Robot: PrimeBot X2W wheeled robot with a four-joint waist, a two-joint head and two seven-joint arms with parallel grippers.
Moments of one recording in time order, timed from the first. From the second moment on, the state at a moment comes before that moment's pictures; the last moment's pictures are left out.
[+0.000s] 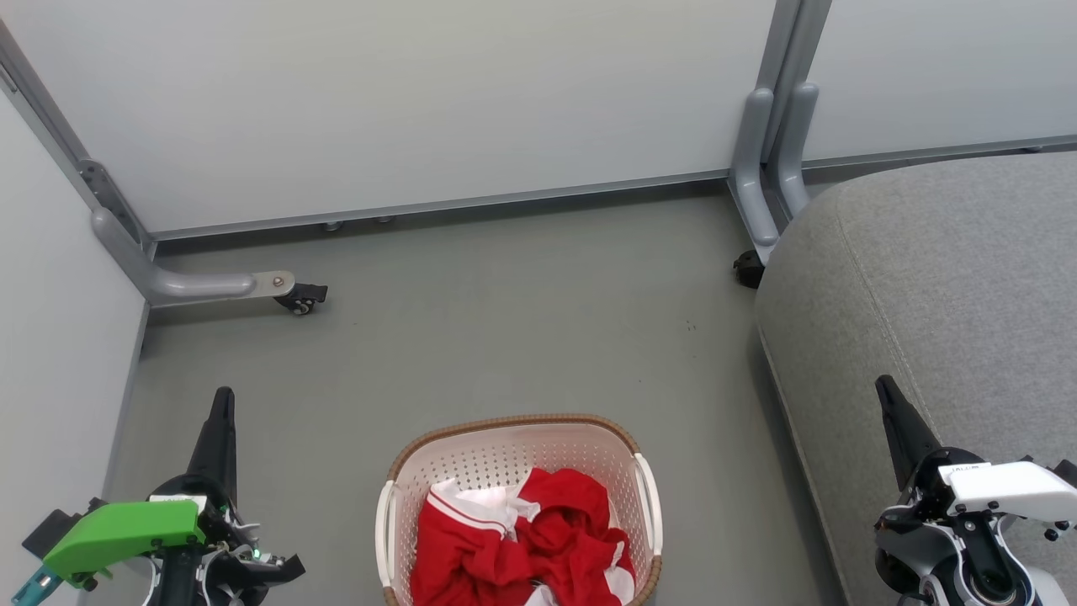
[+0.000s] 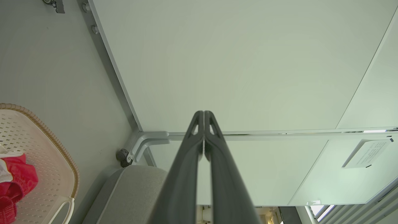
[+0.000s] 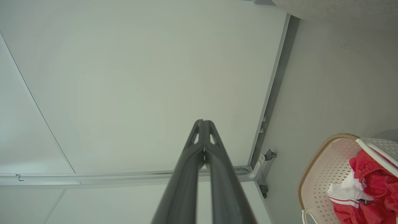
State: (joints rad) left arm -0.10 0.05 0.11 0.25 -1.62 -0.13 0.11; right arm -0.10 -0.05 -0.11 0.24 1.61 0.13 0.11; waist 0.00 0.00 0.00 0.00
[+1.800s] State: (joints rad) left arm -0.06 0.04 0.00 0.17 -1.10 -0.11 -0.02; right arm -0.06 -0.03 -0.02 0.21 1.02 0.13 -0.02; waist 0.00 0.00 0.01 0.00
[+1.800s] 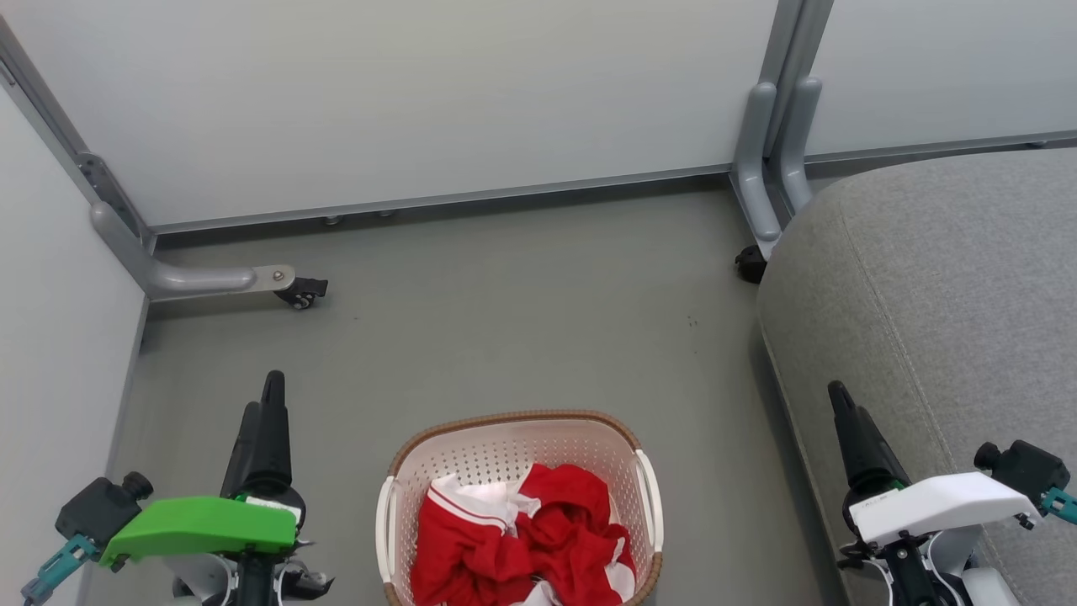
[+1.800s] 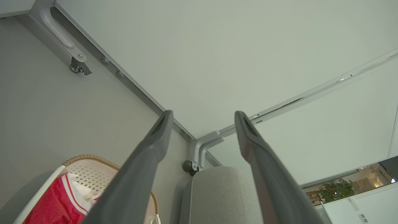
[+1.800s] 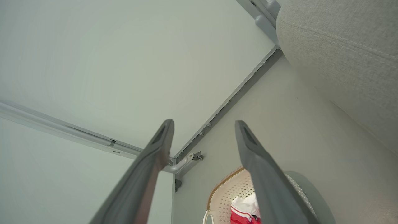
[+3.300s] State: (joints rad) left arm -0.06 0.04 -0.11 0.04 -0.55 -0.08 -0.16; right arm -0.05 -0.04 0.08 0.13 0.40 0.13 -0.16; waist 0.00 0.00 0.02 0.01
